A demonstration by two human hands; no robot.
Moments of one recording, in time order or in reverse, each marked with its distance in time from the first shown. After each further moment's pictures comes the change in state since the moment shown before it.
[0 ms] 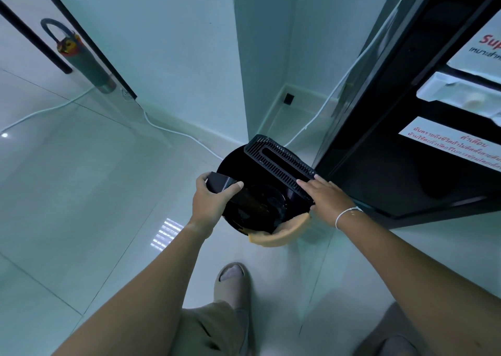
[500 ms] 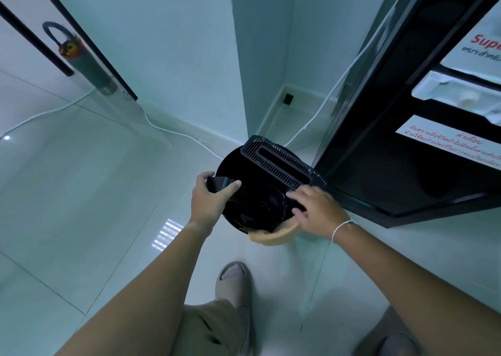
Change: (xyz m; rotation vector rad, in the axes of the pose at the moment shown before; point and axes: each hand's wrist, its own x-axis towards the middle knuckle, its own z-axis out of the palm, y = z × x) left_hand 0.000 0.000 -0.003 0.042 0.042 -0.016; right_hand -0.023 -0.022 0.009 0.170 0.198 -0.124
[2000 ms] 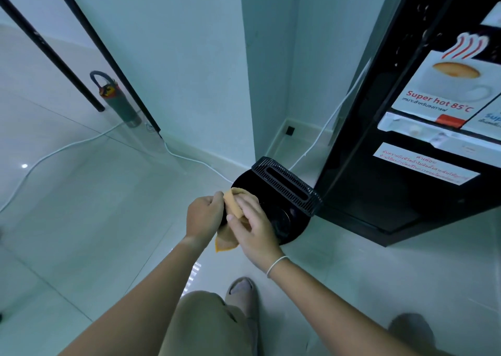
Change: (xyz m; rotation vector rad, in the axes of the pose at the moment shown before) left_hand -0.069 0.058 -0.043 0.199 0.068 0.148; right_hand -0.037 -0.173 -0.018 0.990 0.335 -0.131
